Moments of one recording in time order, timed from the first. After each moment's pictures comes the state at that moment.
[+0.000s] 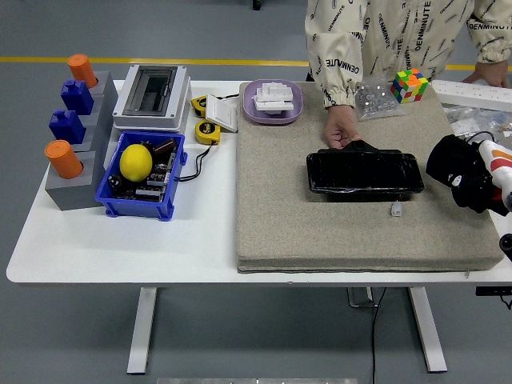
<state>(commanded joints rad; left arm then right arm) -0.03 0.18 -1.49 -0.22 1.10 0.01 0.14 0.49 -0.43 0.99 0.92 -1.80 -0.26 -0.14</state>
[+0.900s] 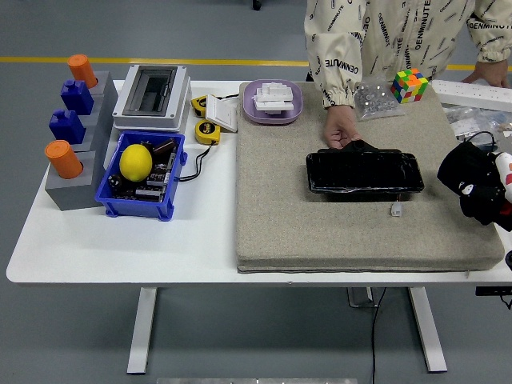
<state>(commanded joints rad) -0.02 0.19 -1.49 -0.22 1.10 0.01 0.14 0.34 -0.38 1.17 0.99 -1.82 -0.28 -0.16</state>
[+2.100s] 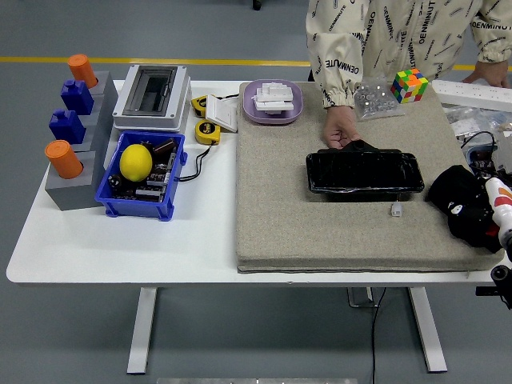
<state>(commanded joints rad) -0.03 0.19 -1.49 -0.22 1.10 0.01 0.14 0.30 -0.29 1.25 0.94 -1.82 -0.27 -0.14</state>
